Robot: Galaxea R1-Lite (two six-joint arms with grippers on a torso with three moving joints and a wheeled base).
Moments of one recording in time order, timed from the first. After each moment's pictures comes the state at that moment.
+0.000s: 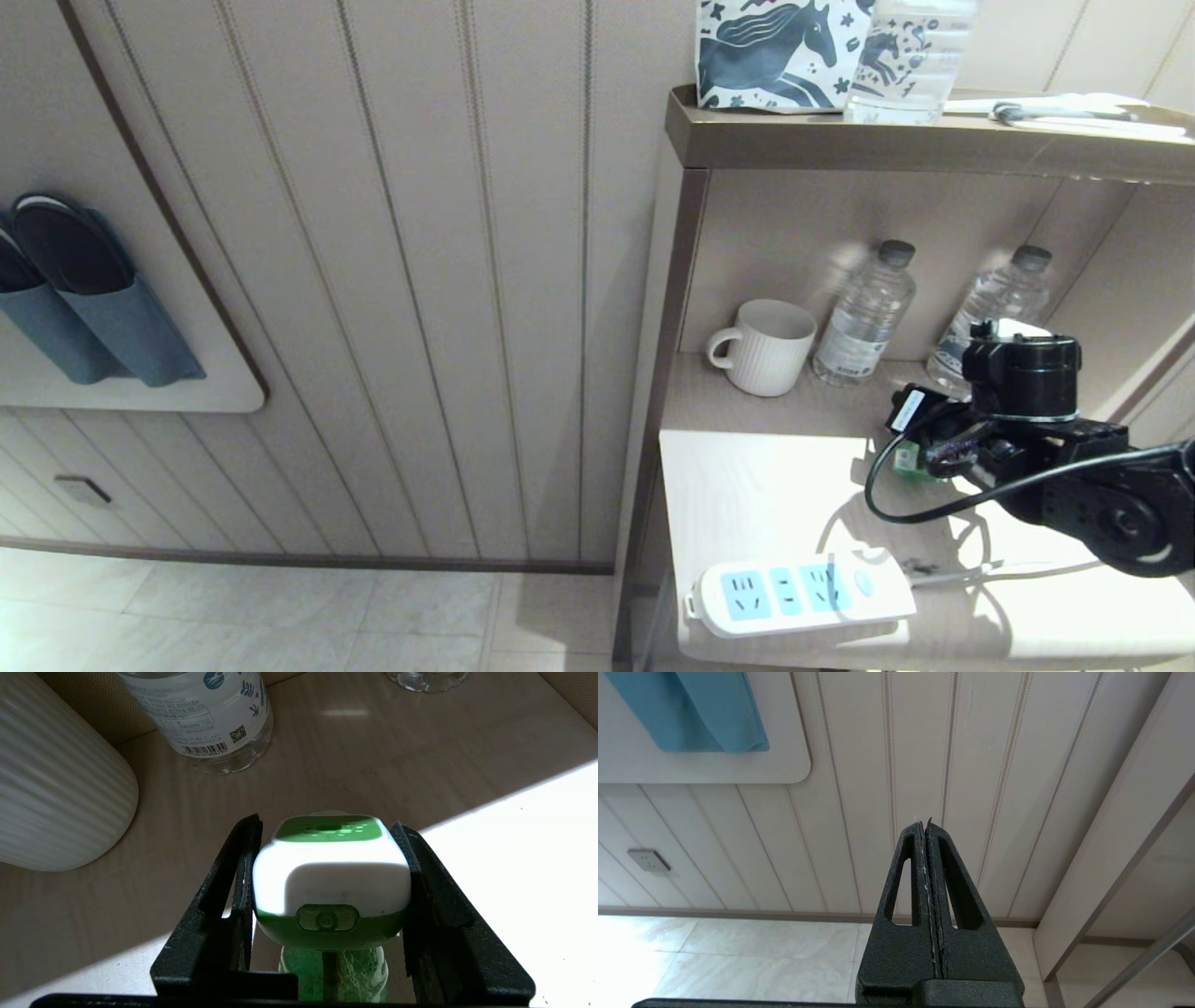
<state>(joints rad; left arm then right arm) 0.00 0.00 0.00 -0.05 0.00 0.03 0.11 1.76 -0.67 -0.70 -0.45 0.42</state>
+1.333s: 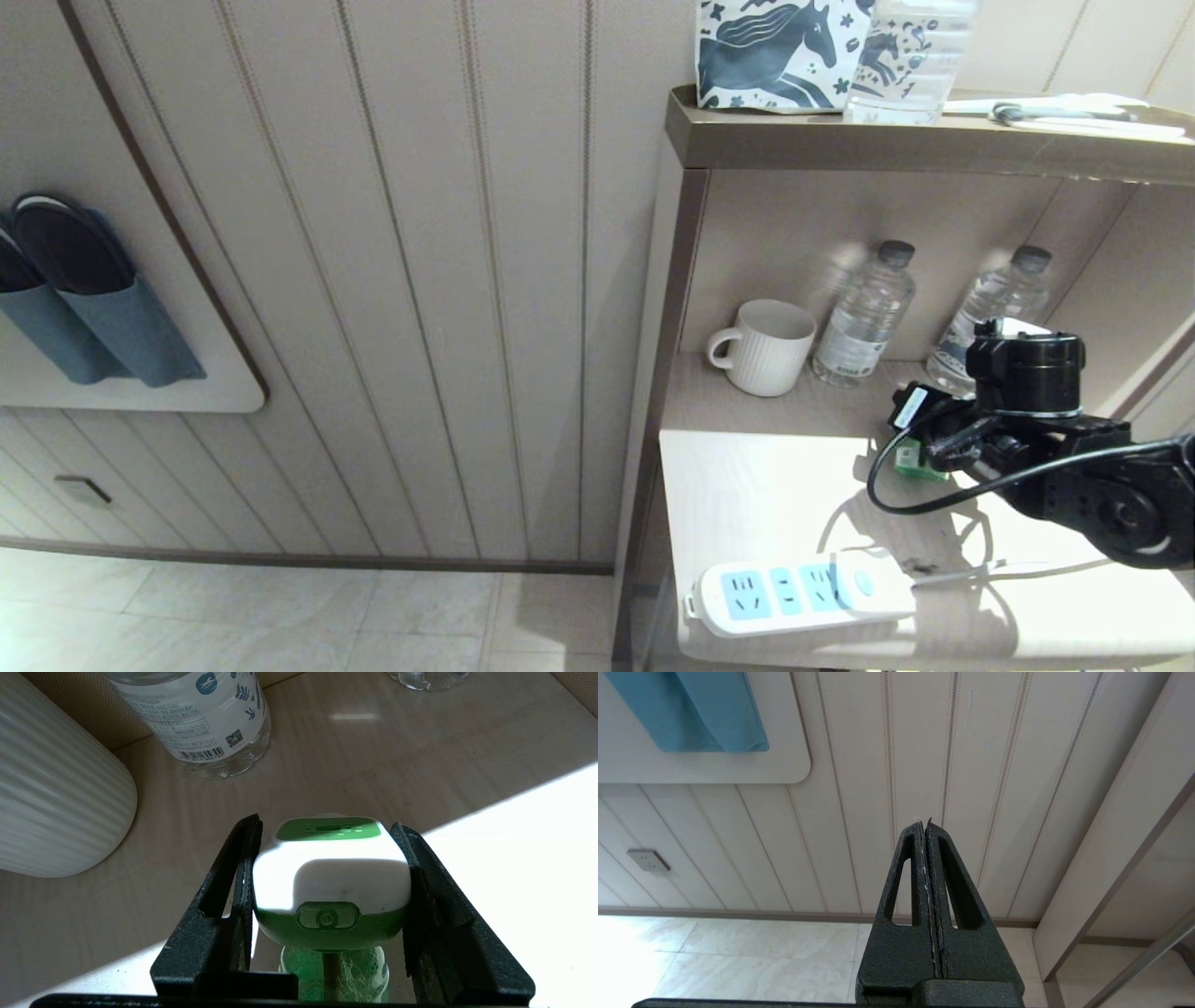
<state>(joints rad) 0.00 0.00 0.00 -0.05 0.00 0.03 0.08 1.77 -0.68 -0.68 -0.42 0.43</state>
